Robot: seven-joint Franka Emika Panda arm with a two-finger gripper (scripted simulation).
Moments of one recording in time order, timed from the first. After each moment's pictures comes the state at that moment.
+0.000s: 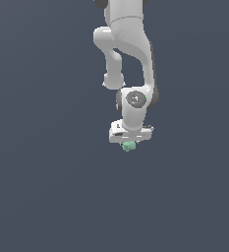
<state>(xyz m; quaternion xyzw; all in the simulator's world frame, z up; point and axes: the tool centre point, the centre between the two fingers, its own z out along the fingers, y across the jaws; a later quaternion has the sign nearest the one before) -0.038 0.076 0.042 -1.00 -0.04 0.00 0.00</state>
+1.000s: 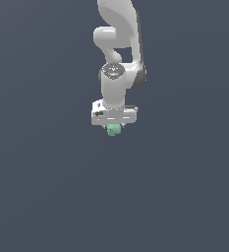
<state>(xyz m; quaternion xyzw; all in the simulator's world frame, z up) -0.081 -0.001 0.120 -1.00 -0.04 0.00 0.00</state>
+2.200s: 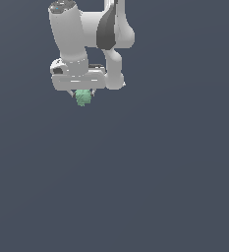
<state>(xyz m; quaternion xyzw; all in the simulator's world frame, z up) -0.148 -0.134 0.257 -1.00 -0.04 0.00 0.00</state>
